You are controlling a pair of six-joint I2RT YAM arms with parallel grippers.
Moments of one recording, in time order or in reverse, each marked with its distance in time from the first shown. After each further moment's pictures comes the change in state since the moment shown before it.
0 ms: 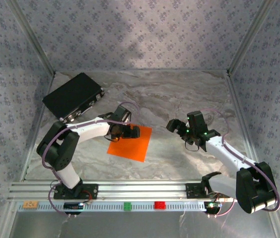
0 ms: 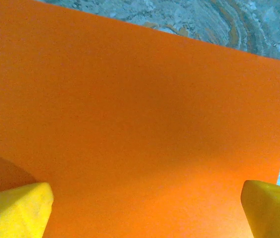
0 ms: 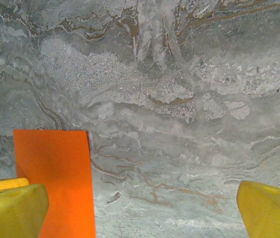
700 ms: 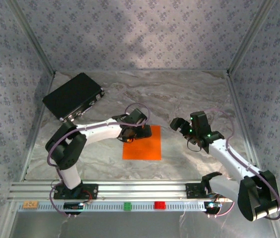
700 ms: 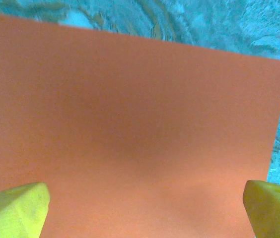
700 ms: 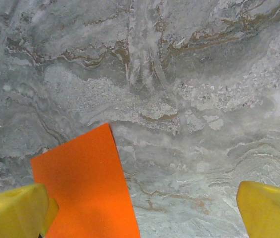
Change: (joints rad) left arm -0.177 0.066 0.156 -0.065 -0.161 -0.288; right arm -0.024 -0.086 0.000 -0.043 0.063 0.029
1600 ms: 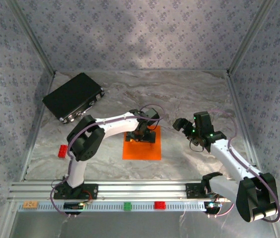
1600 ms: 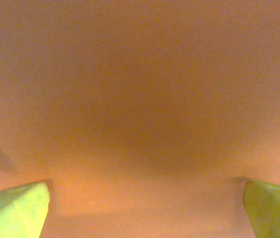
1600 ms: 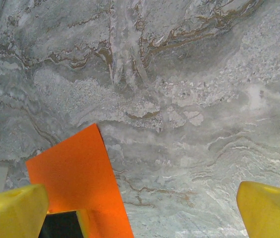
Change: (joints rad) left arm -0.064 0.257 0.324 -0.394 -0.011 0.128; right arm -0.056 -0.008 0.000 -0.049 -0.035 -0.003
